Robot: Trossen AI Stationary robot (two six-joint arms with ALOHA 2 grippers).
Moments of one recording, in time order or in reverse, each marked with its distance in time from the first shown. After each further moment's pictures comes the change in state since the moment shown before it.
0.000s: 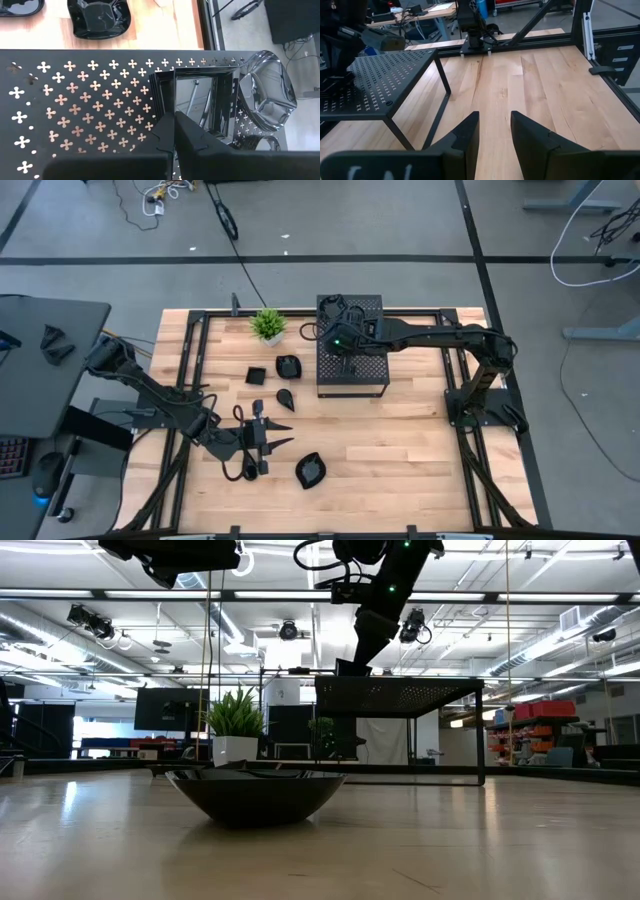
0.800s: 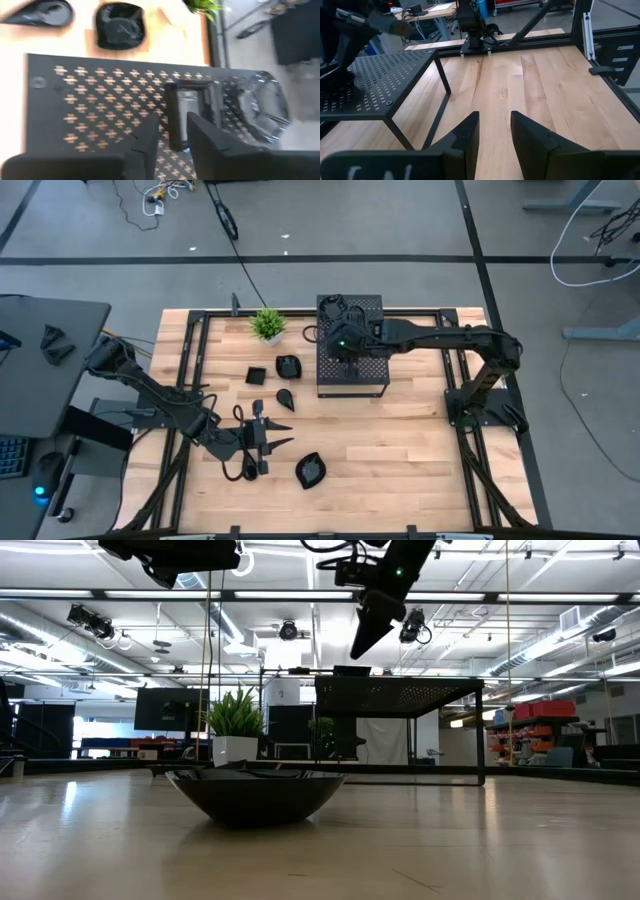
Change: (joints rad) left arm 0.000 0.000 0.000 0.000 0.000 0.000; right arm 0.026 -0.048 -0.001 0.001 -0.035 -0.065
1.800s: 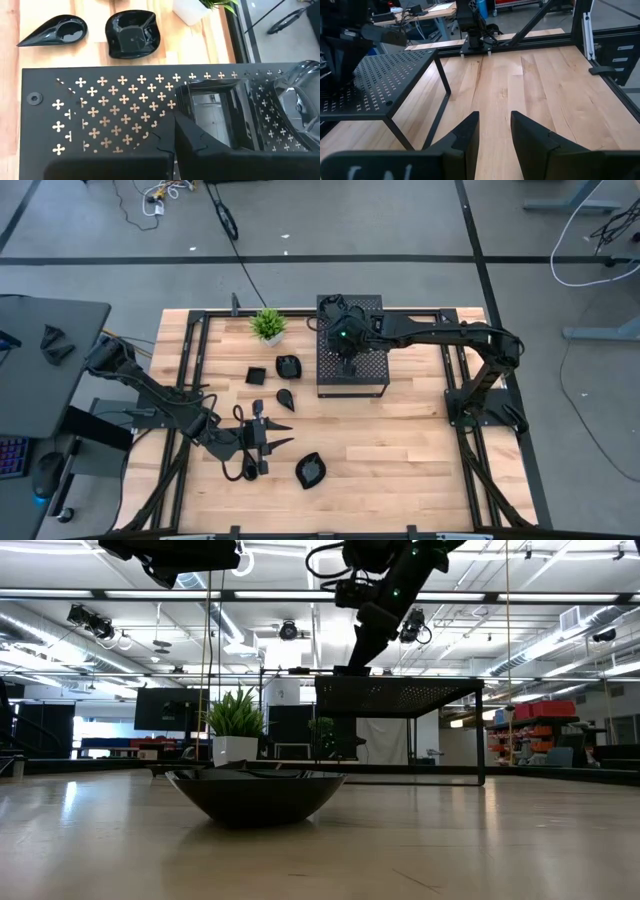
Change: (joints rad) left arm 0.000 0.000 0.000 0.000 0.000 0.000; right arm -0.081 -0.001 -0.098 0.135 -0.200 0.064
